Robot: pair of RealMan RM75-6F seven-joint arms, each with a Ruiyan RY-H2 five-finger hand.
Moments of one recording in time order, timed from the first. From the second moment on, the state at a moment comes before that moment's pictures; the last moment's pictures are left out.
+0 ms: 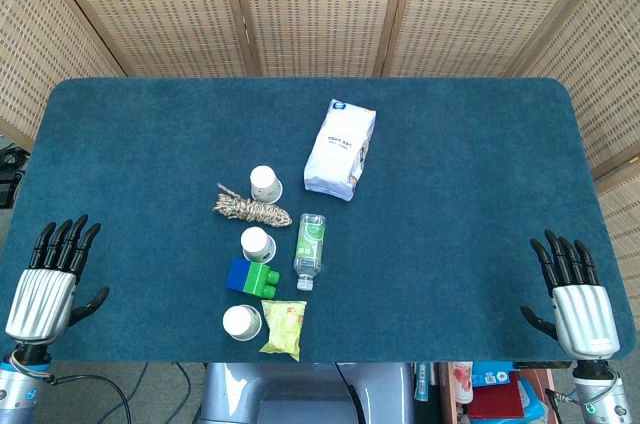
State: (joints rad) left arm -0.09 -1.25 -0.02 -1.66 1.64 1.58 0.30; right arm 0.04 -1.24 0.05 -1.54 -1.61 1.60 -0.14
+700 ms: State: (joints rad) left arm -0.10 -1.23 -0.01 -1.68 1.67 1.56 0.26; right arm 0.04 -1.24 0.06 -1.54 -1.60 1.60 -0.14
